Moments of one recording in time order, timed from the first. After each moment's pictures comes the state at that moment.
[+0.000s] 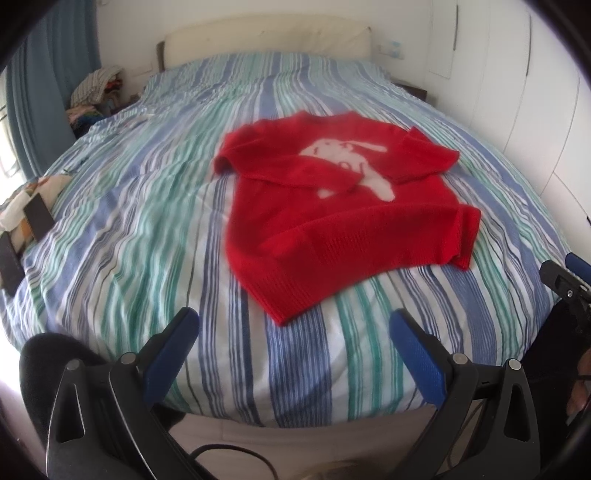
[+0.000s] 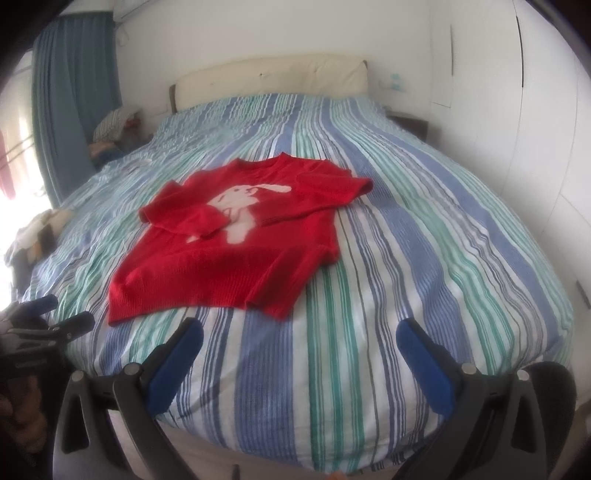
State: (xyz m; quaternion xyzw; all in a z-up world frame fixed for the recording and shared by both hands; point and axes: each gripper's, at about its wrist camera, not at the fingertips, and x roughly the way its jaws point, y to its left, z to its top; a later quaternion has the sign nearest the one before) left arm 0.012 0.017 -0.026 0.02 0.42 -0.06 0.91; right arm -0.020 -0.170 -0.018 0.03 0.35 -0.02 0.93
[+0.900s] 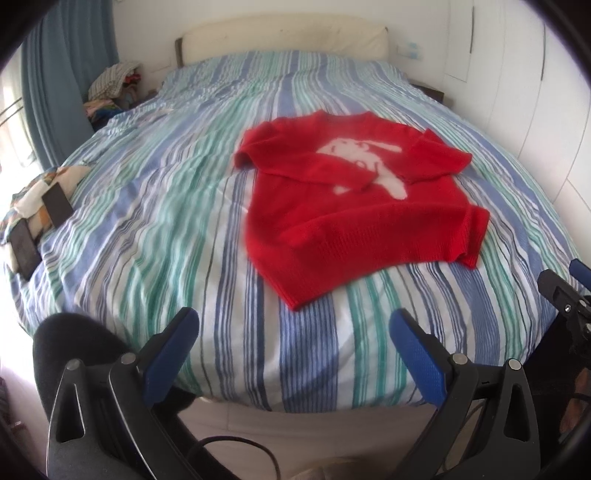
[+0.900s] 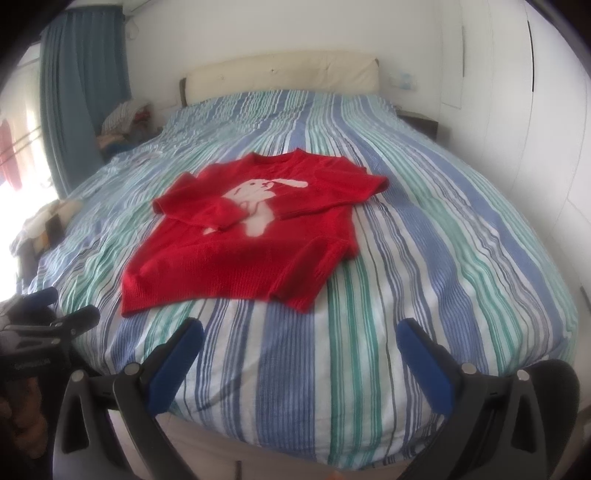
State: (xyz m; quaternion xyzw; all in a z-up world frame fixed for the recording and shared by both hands) left arm -0.001 0.020 -0.022 0.02 0.43 -0.02 0.90; right arm -0.025 -0.148 -0.018 0.02 0.36 -0.01 0.93
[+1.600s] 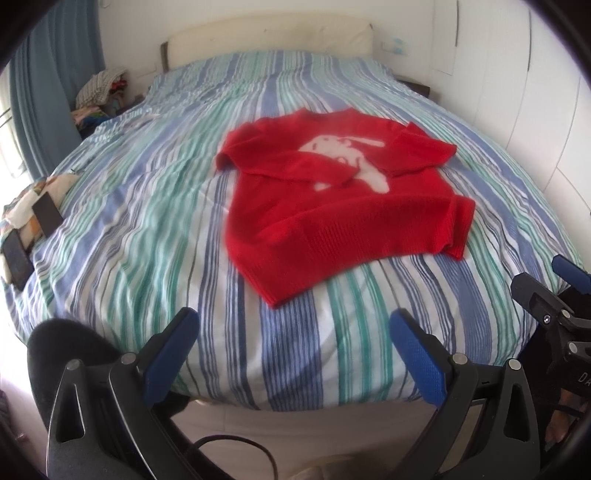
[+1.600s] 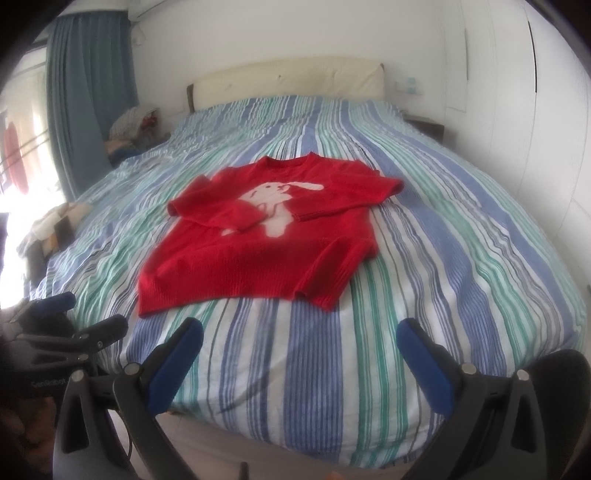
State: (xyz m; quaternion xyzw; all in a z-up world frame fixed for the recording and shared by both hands) left arm -0.004 0.006 -0.023 0.03 0.42 -0.04 0.90; right arm -0.030 -0.131 -0.023 0.03 0.35 0.01 0.94
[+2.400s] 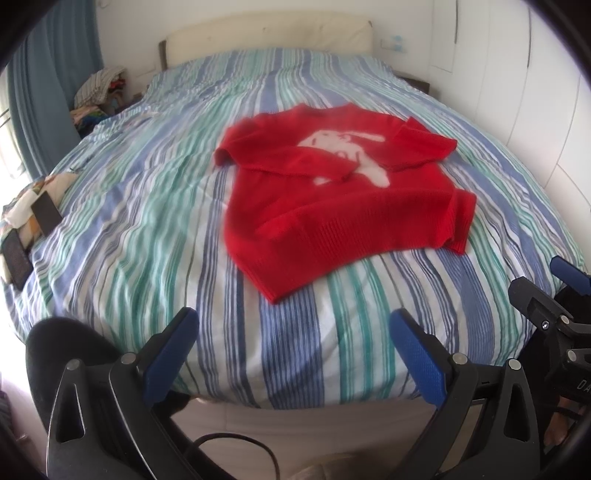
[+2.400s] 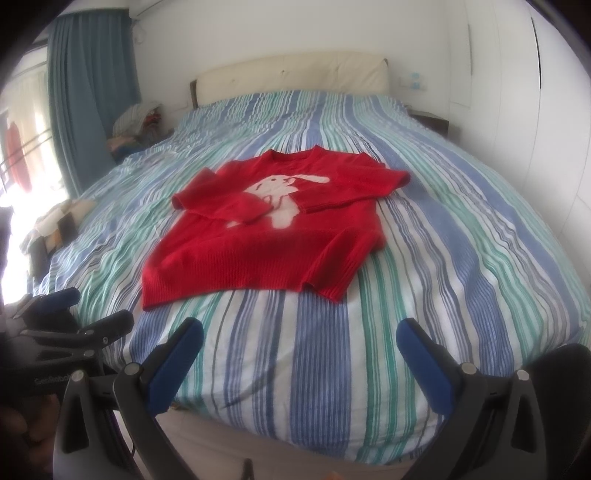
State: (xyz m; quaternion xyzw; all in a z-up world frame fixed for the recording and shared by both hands) left arm -0.004 0.005 -0.028 0.04 0.43 -0.04 0.90; right arm -0.031 -0.128 -0.028 0.03 0.36 0.02 0.93
